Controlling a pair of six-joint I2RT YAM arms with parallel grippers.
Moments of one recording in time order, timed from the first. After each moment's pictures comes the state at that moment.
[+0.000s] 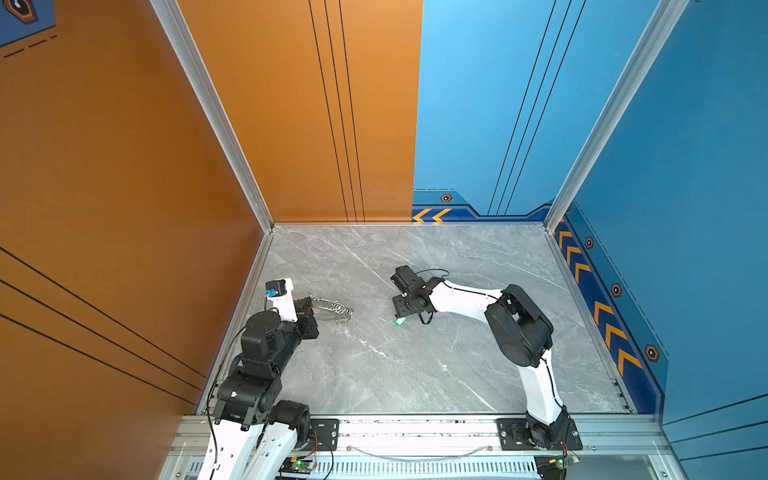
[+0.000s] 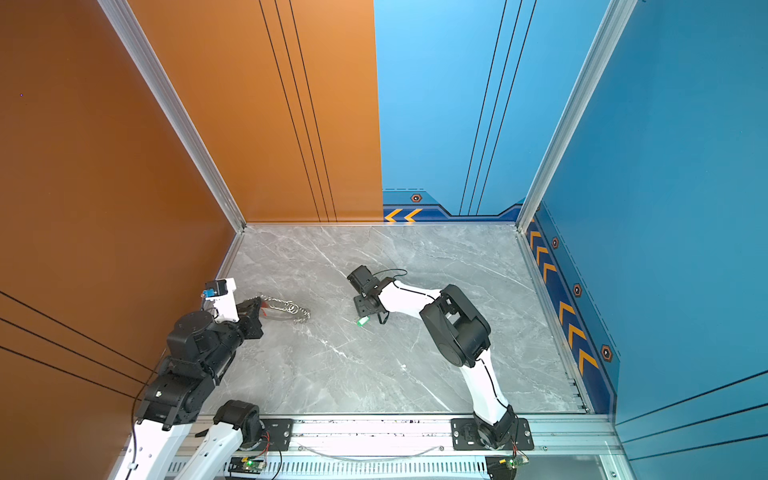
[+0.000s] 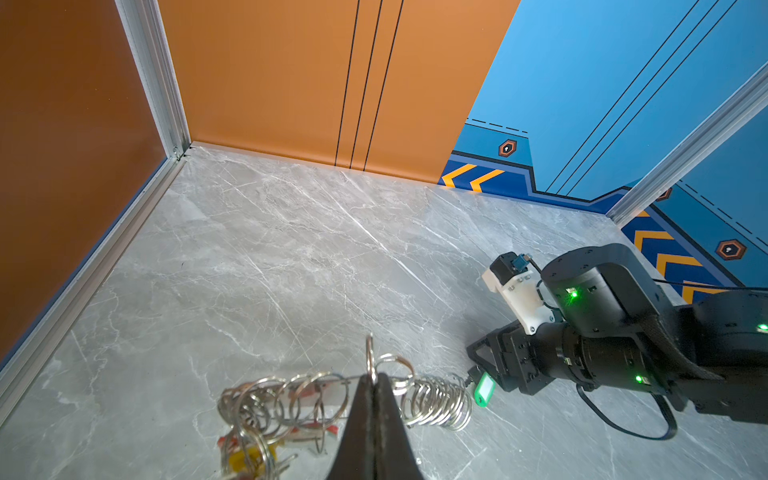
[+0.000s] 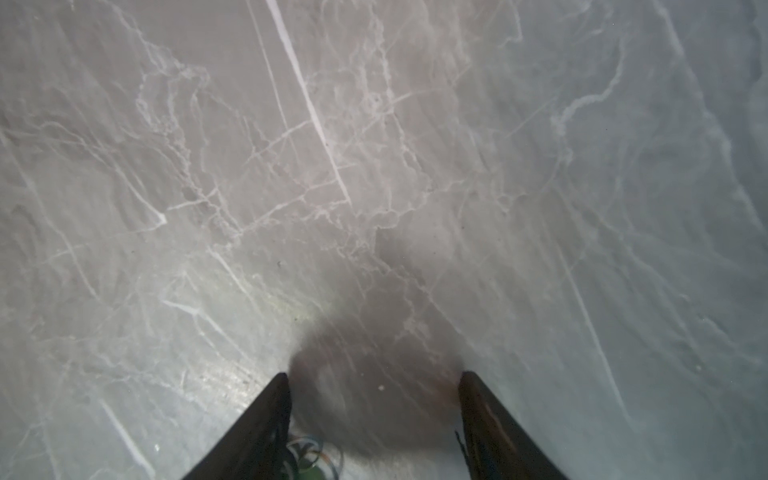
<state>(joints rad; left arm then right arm) -0.18 0.48 0.72 -0.57 -0.05 -0.28 0.77 2.11 1.47 -0.48 0.16 0.38</state>
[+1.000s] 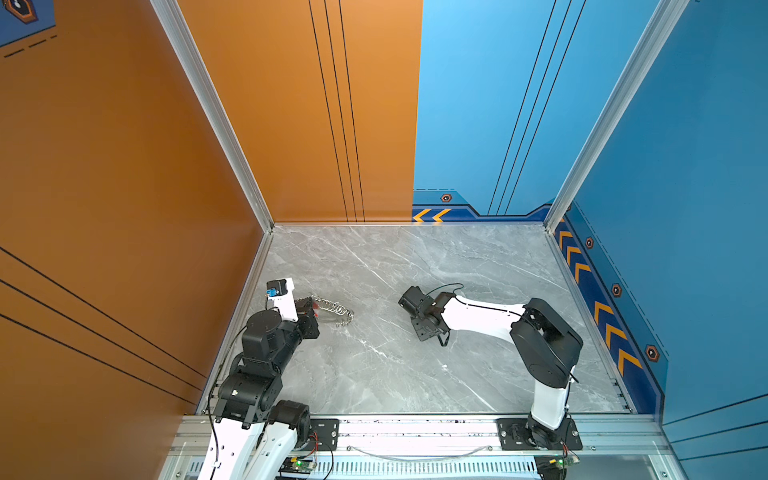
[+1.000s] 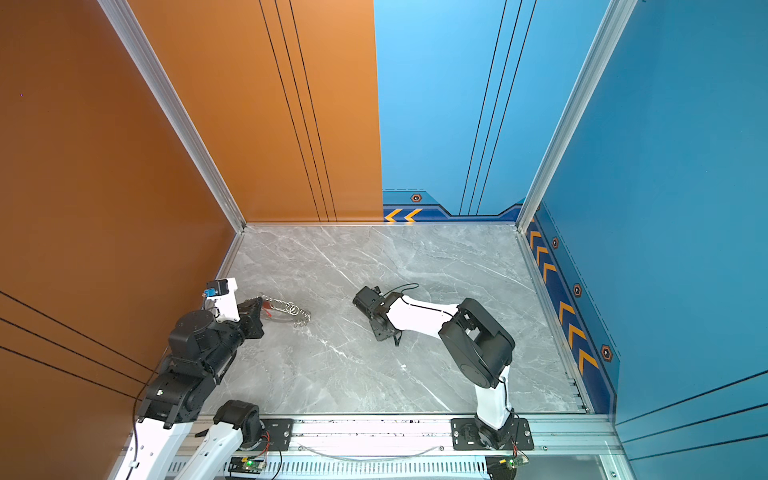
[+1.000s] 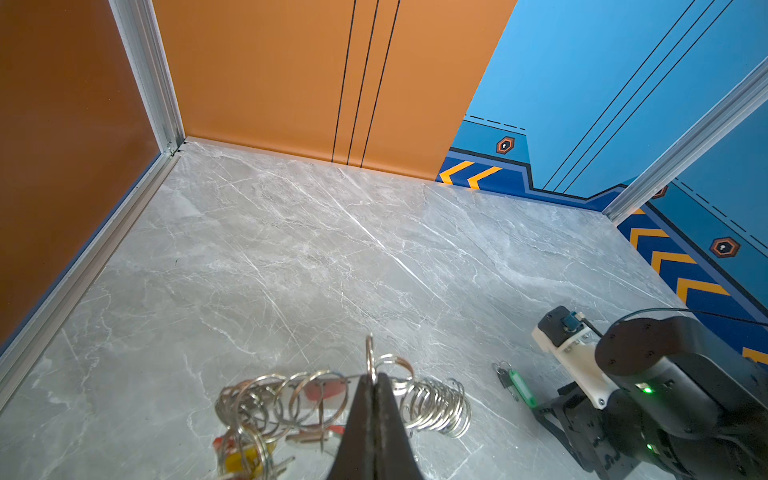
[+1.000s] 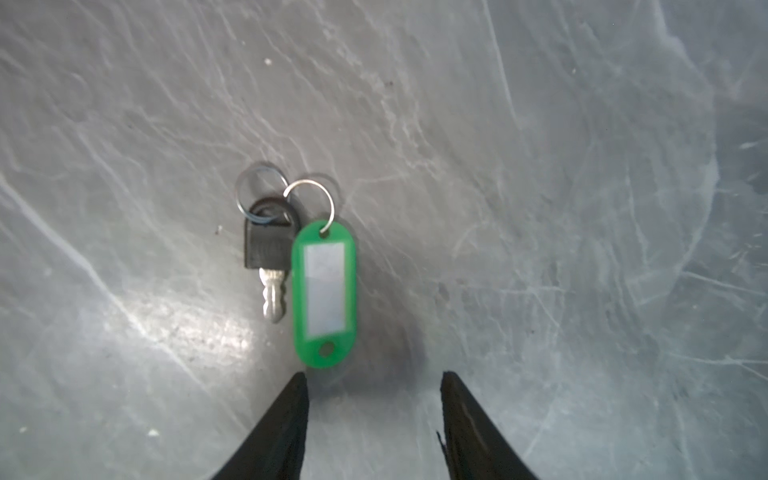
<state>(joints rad) -0.18 0.48 0.71 -0.57 -0.03 -0.29 0.85 1.86 1.21 -0.68 0.31 0.39</state>
